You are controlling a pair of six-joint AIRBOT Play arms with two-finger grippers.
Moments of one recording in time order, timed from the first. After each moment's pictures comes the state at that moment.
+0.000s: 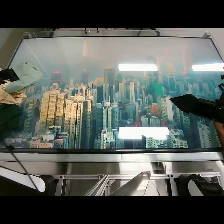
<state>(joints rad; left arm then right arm) 0.46 -1.89 1.90 -1.70 1.11 1.87 -0.17 -0.71 0.67 -0.66 0.97 1.23</state>
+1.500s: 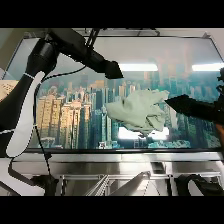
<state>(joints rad) -0.38 -1.80 1.99 -2.29 1.43 1.99 -0.17 -0.71 0.67 -0.68 1.05 1.23</state>
